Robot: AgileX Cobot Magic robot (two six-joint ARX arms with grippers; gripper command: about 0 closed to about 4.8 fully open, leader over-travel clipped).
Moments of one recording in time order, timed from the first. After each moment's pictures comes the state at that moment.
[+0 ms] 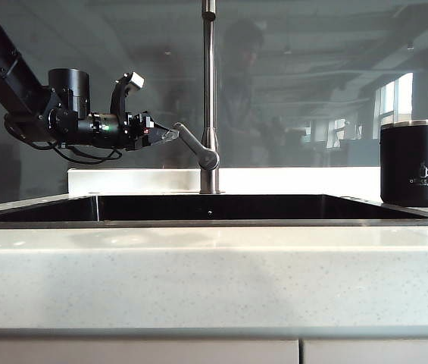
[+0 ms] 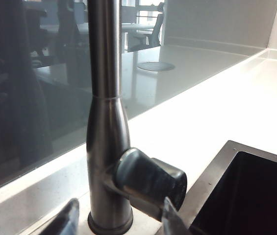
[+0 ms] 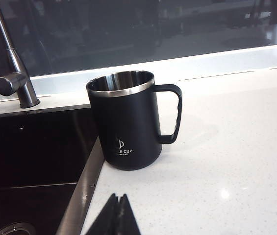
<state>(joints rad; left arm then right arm) -0.13 2.39 1.86 0.61 0.83 -0.02 -0.11 0.00 0.01 0.04 -0.10 0.13</state>
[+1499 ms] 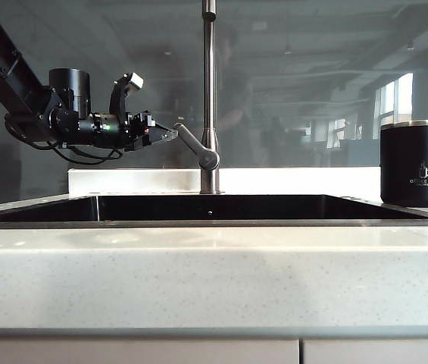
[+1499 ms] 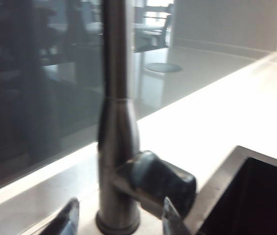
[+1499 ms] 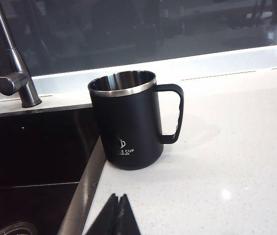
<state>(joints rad) -0.13 2.39 1.86 0.61 0.78 -0.05 -0.11 0.00 0.01 0.04 -0.11 0.13</state>
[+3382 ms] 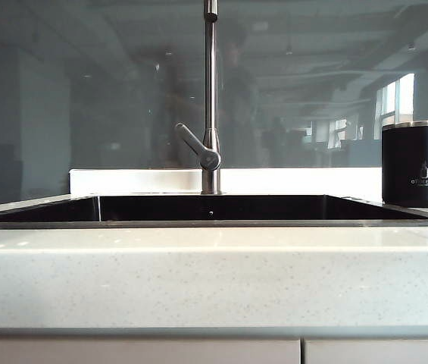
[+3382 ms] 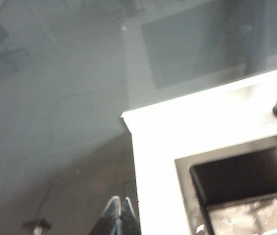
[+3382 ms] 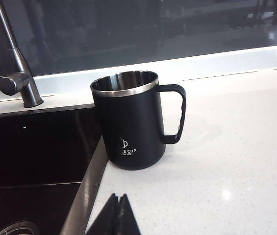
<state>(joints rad) -0.13 1.35 1.53 -0.49 -0.13 0.28 -0.11 0.00 0.01 0.04 -0.11 0.13</state>
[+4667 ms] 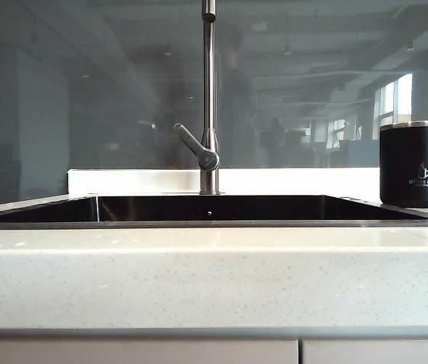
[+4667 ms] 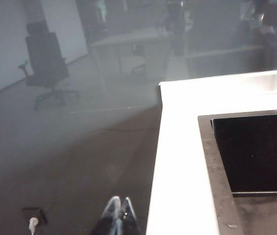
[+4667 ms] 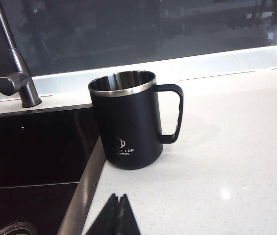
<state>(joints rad) 0.03 0.09 0.15 0.01 -0.09 0.16 -0.11 0.00 0.01 0.04 -0.11 0.13</state>
